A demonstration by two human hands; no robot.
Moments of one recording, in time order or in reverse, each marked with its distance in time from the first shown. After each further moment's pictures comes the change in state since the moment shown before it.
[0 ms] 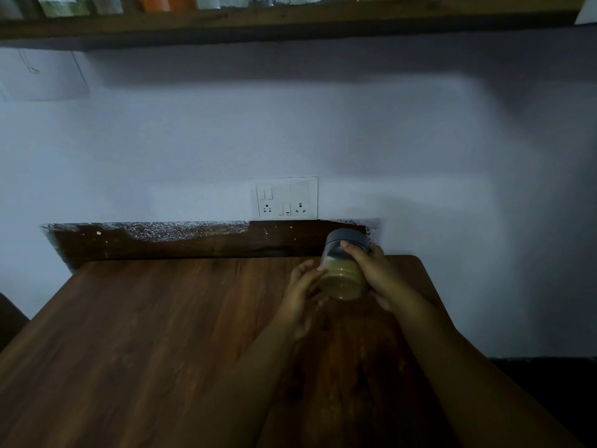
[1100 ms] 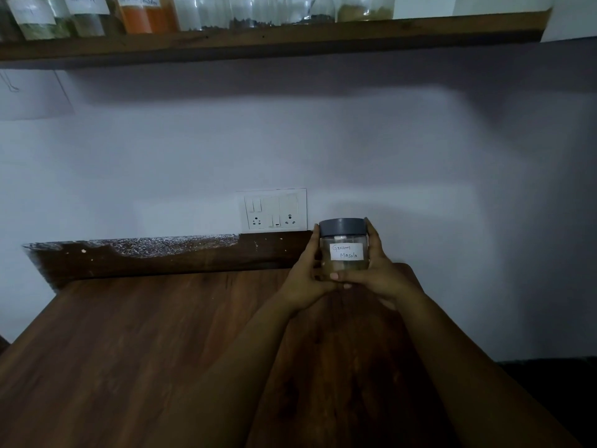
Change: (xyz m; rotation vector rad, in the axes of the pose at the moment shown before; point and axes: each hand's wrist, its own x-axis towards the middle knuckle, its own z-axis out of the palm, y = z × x) left_hand 0.032 0.039 0.023 0.755 -0.221 0.335; right_hand 0.010 -0.007 -0.029 0.076 -0.222 -0.301
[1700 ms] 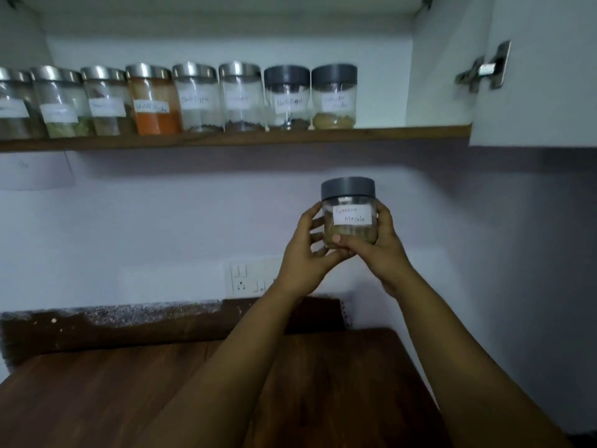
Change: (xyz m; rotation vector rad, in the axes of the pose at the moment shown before) left_hand 0.053 0.146 -0.015 -0.056 0.225 0.373; right_hand 0.006 -0.155 -0.028 -0.092 0.309 -0.418
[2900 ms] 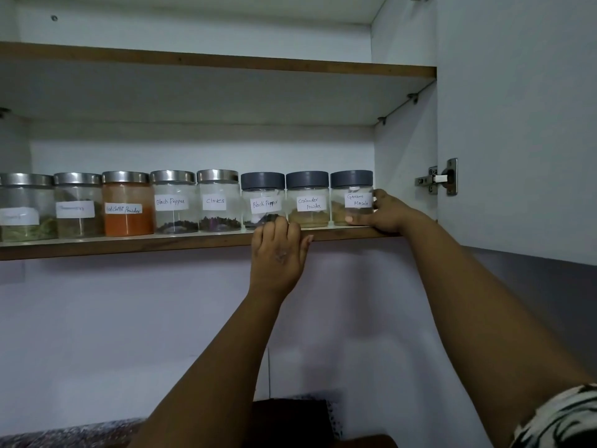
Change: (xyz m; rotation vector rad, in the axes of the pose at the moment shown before) left_hand 0.172 0.014 -0.023 1.274 0.636 0.731; right_hand 0.202 -0.125 -0.086 -0.713 -0.028 0.032
